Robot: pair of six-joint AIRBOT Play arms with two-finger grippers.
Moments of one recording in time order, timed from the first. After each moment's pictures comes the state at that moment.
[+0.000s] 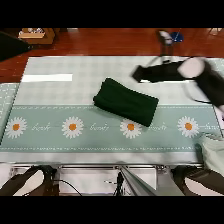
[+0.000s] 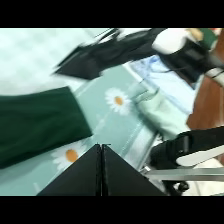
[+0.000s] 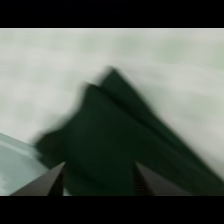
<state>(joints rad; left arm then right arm) 0.25 -1.04 1.58 0.39 -1.68 -1.12 0.25 -1.23 1.22 -1.20 0.91 1.54</state>
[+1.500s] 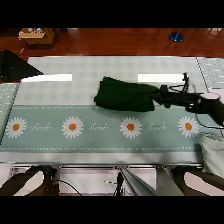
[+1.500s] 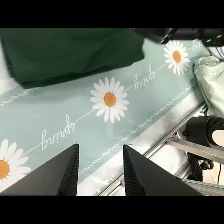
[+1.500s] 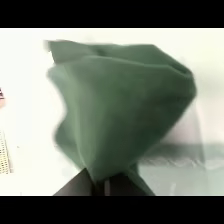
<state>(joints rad) 0.16 -1.04 1.57 0.73 -1.75 -1.33 -0.16 -1.22 0.74 -0.31 0.94 1.10</state>
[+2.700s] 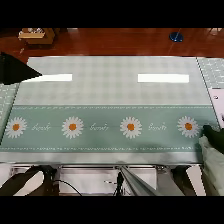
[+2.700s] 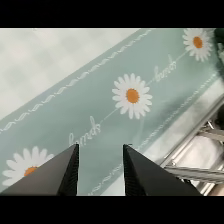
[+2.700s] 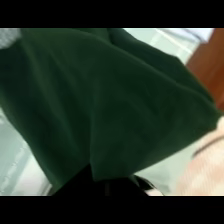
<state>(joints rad) 0.16 -1.04 1.57 0.80 -1.72 -1.16 -1.12 -0.81 1.23 -1.71 1.81 1.53</state>
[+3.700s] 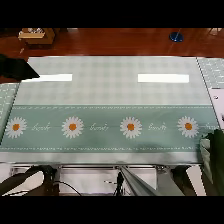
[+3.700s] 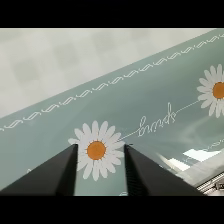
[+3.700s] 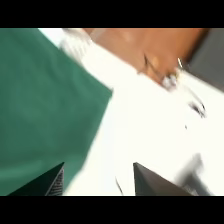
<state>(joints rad) 0.16 -1.20 1.57 1.09 -1.66 -1.19 -1.12 -0.82 0.68 -2.21 1.50 1.50</state>
